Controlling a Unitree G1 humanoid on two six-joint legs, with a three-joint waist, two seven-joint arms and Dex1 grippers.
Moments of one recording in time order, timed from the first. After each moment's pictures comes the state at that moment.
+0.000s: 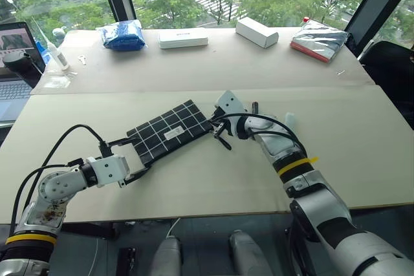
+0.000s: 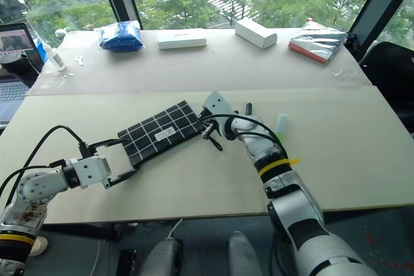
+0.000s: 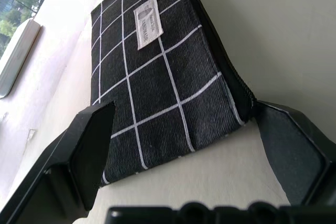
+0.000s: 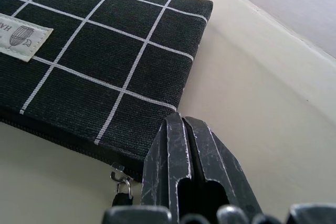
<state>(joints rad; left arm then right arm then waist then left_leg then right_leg) -0.11 0.79 0.06 0.22 0.01 -0.54 -0.83 -0.89 -0.19 0.26 0.58 -0.01 0.35 0.64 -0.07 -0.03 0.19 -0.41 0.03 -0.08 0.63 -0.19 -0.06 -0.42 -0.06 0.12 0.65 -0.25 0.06</state>
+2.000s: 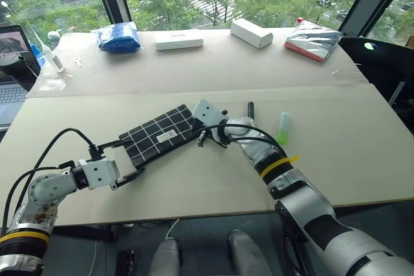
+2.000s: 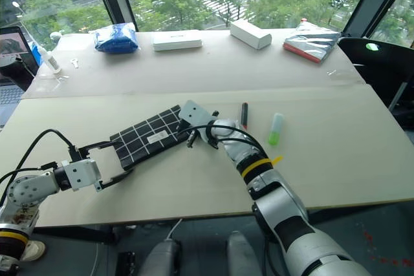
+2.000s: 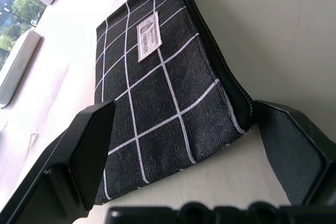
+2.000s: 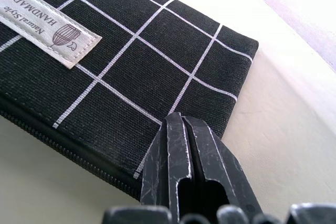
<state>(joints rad) -0.18 0.83 0.04 0.44 -0.05 -0.76 -0.88 -0.94 -0.09 0.34 0.70 -0.17 0.21 0.62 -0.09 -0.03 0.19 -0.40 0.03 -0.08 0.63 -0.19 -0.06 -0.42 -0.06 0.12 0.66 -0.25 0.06</state>
